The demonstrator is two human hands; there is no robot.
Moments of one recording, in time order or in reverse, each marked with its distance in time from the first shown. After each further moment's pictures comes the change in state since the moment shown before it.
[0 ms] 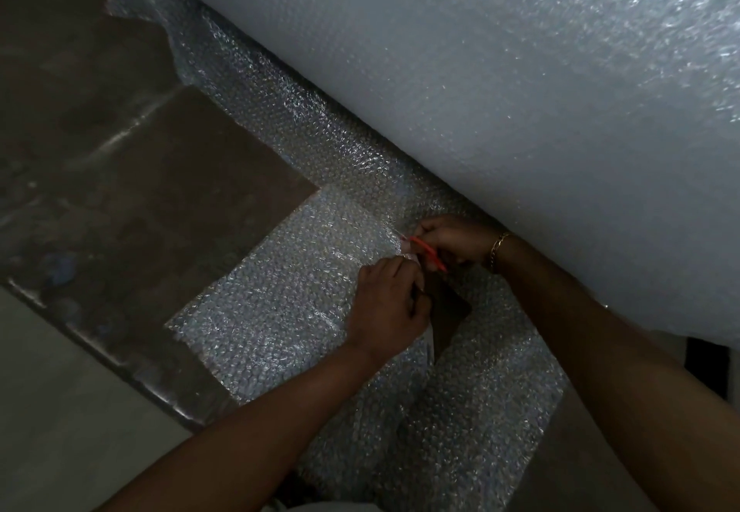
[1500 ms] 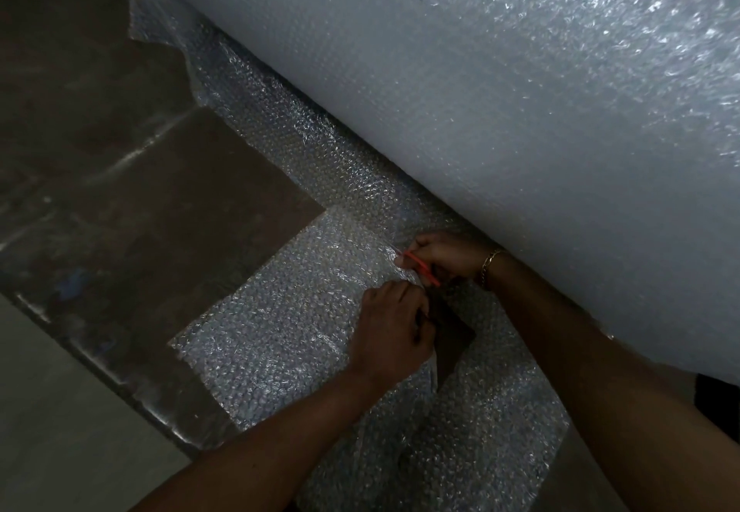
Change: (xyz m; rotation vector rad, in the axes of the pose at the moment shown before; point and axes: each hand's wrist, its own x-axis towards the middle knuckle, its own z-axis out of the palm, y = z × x) left_hand 0.000 -0.002 0.003 0.023 -0.041 -0.030; right_hand 0.017 -0.012 0.001 -0.034 0.008 -0.019
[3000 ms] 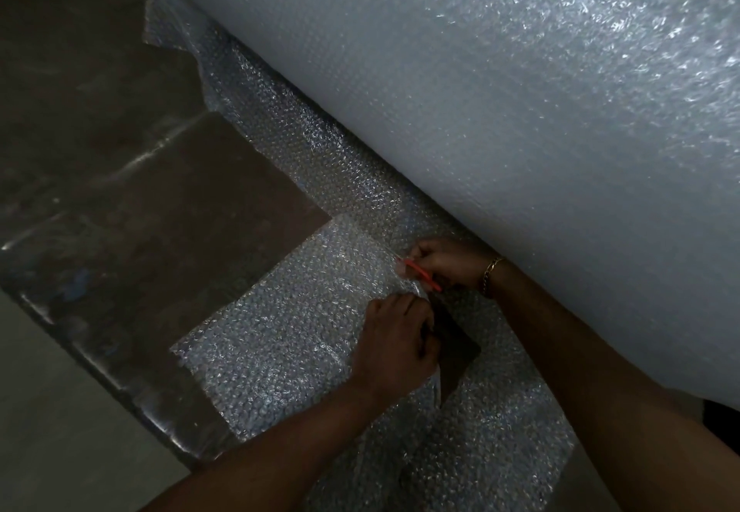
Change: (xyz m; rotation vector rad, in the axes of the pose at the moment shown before) left_hand 0.000 0.001 0.000 0.013 0.002 -0.003; right_hand 0.003 -0.009 -0.001 -0.010 0.013 -0.022
